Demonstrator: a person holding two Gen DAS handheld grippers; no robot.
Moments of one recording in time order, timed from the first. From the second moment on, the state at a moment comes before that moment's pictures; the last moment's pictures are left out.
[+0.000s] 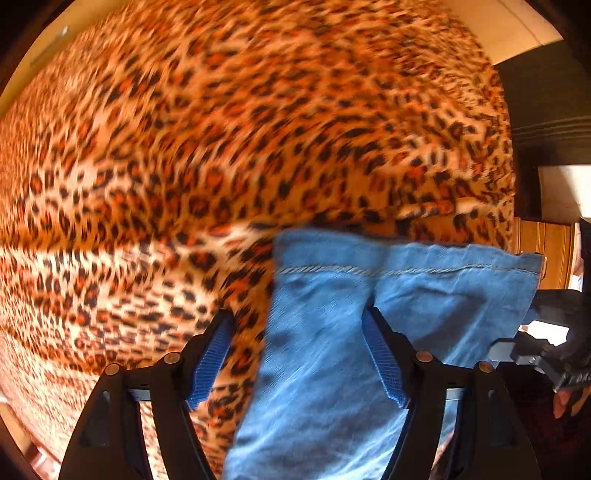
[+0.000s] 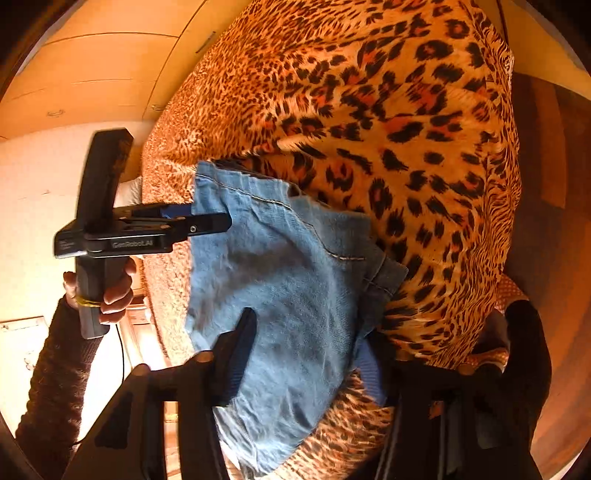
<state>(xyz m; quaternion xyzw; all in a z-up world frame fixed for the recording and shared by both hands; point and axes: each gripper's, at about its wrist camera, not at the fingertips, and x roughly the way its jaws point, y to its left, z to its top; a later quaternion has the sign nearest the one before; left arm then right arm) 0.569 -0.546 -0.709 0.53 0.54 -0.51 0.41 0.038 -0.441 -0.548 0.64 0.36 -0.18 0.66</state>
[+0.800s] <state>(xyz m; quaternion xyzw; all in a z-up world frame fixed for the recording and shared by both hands) 0.638 -0.409 -0.585 0.33 0.56 -0.50 0.57 0.130 -0.386 -0.426 0.33 0.44 -0.03 0.84</state>
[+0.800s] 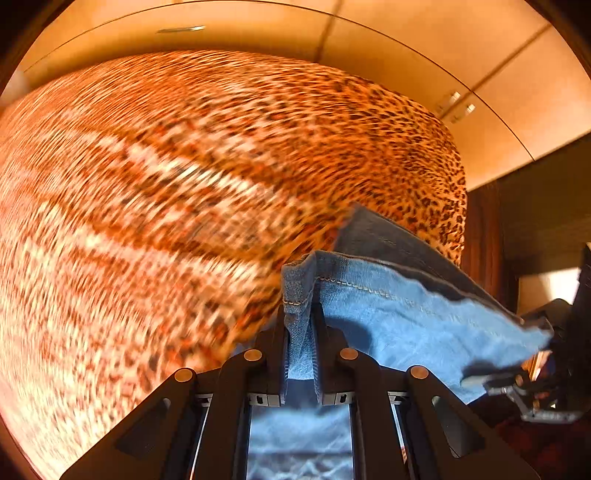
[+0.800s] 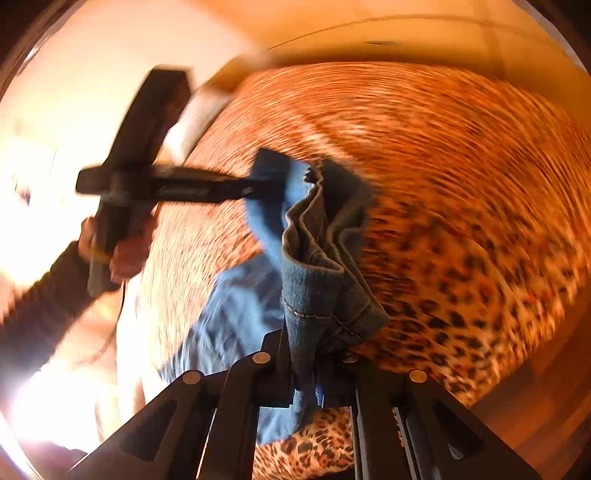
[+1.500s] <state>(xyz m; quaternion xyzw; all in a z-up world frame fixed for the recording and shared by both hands) 0.633 -0.129 -0.600 0.10 0.68 -0.24 0.68 0.179 -0.195 -0.482 0.05 0.64 0.24 0.73</state>
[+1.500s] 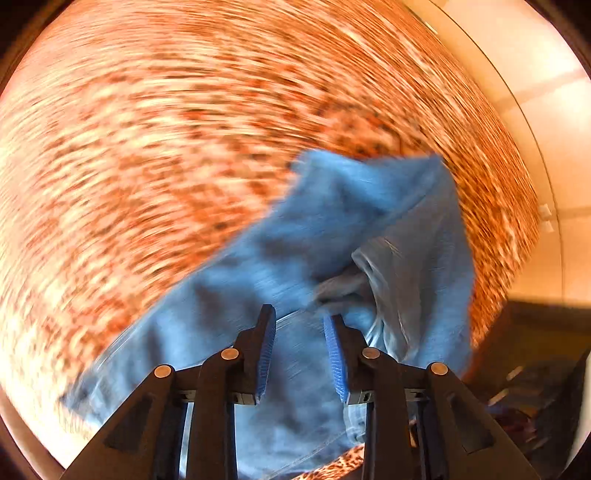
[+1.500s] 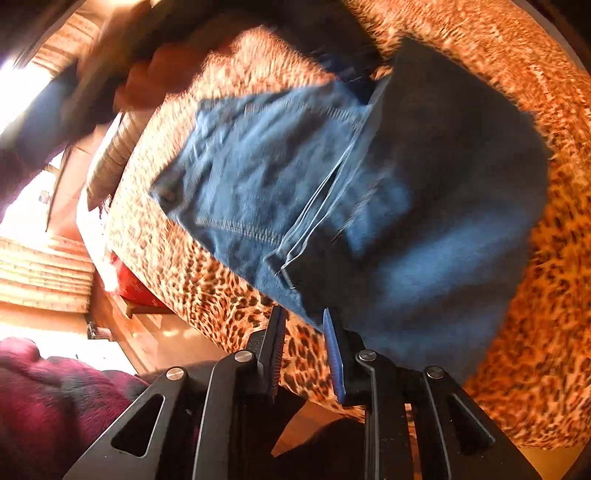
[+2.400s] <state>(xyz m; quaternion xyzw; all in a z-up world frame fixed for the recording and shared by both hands) 0.371 -0.095 -0.634 -0.36 0.61 0.16 0.69 0.337 -0.169 -0.502 -0.11 0.61 0.50 0.60</state>
